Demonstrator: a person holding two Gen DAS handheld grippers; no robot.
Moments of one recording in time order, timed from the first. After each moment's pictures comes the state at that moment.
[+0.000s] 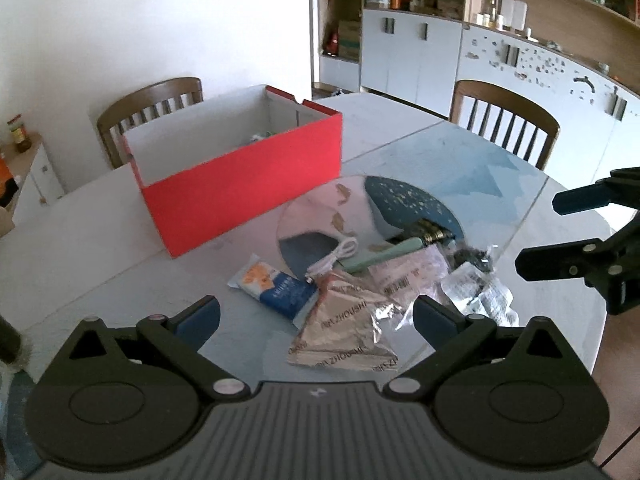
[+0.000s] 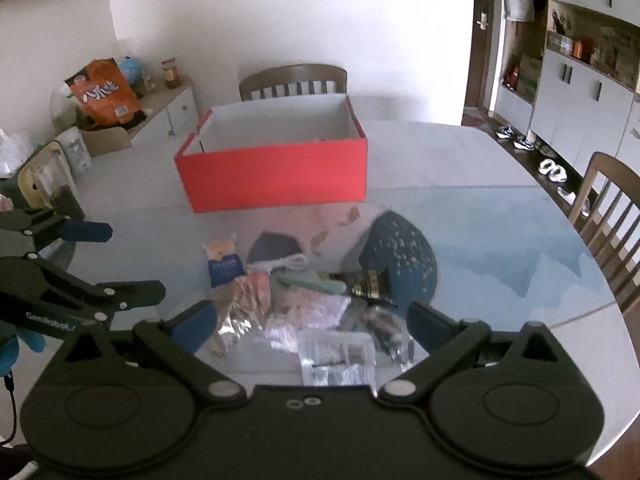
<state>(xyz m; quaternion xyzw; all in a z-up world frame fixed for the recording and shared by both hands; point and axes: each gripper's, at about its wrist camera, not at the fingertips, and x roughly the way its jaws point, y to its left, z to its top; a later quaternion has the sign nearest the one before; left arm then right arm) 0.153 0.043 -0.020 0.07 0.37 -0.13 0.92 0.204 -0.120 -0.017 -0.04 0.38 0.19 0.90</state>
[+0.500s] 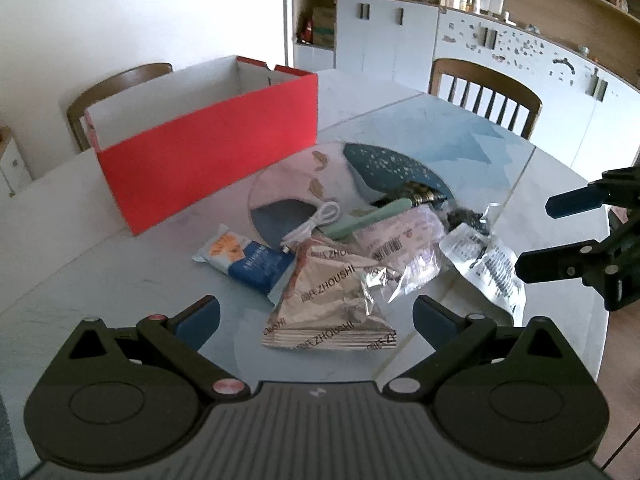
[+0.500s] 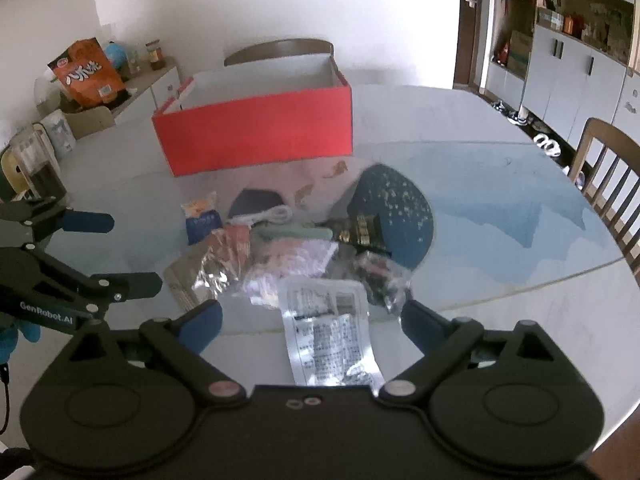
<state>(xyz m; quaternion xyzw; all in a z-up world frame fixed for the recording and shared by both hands) 0.164 0.040 -0.070 0.07 0.38 -0.17 0.91 0.198 -0.130 -0.064 -0.03 0.41 0.18 0.90</state>
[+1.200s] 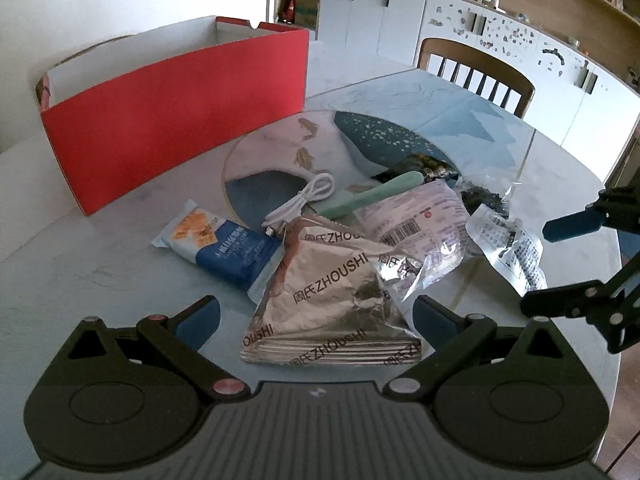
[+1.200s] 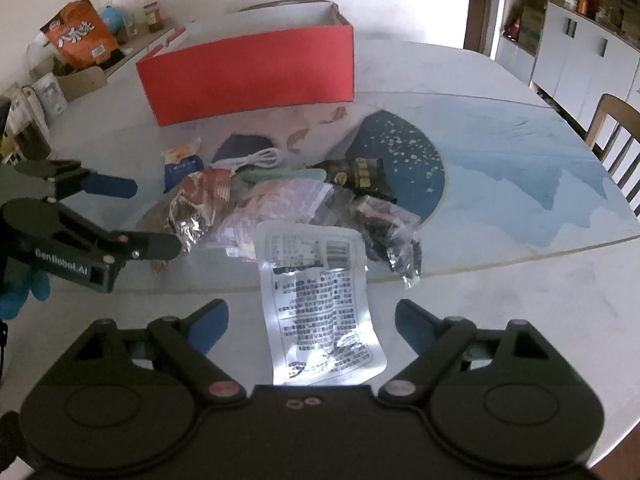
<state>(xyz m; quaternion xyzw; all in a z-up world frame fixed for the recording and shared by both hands) 0.202 0.039 -0.113 0.06 0.41 -0.21 0.89 0.213 -0.134 -0.107 -0.05 0.45 0.18 0.87</state>
